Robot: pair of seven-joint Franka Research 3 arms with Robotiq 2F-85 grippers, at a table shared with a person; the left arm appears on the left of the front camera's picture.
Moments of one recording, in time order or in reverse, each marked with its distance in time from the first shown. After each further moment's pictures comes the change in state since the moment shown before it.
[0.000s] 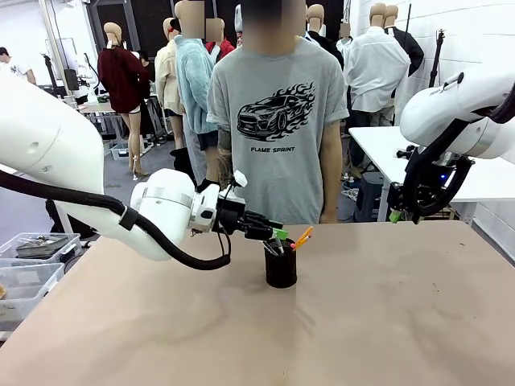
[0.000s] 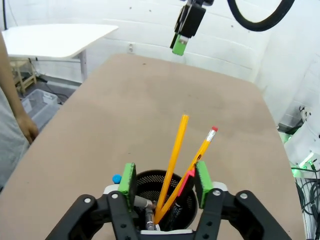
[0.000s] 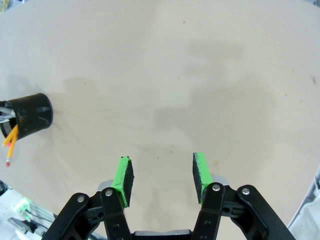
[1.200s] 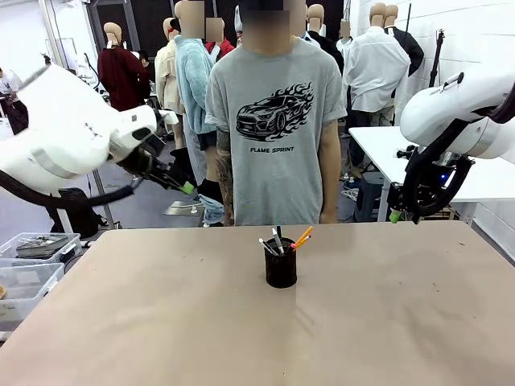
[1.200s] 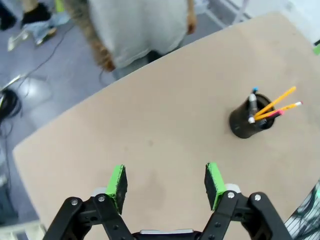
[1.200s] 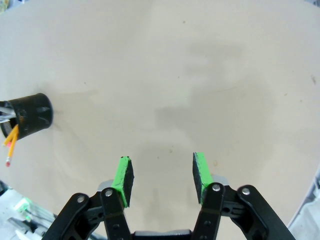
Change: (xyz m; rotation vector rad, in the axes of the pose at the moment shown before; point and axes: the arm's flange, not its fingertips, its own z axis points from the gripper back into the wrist) left arm 0.120 -0.053 0.221 0.776 0.461 0.443; right arm 0.000 0.000 0.000 0.000 0.000 0.000
